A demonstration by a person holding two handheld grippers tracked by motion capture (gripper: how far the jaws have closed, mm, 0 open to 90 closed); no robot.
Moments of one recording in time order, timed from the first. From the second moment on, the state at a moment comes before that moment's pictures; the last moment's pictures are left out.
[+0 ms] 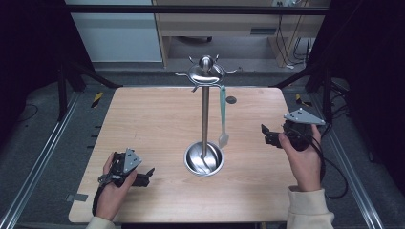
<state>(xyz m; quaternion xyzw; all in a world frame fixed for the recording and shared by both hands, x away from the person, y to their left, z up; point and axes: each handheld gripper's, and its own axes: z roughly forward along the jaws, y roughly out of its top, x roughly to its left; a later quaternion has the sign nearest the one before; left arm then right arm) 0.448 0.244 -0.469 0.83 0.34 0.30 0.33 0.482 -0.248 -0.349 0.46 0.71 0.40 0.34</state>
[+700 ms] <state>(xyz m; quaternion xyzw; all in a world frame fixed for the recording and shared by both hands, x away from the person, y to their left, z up) 0.447 0.244 -0.469 0.83 0.34 0.30 0.33 0.506 -0.235 -0.407 0.47 0.74 0.37 0.29</state>
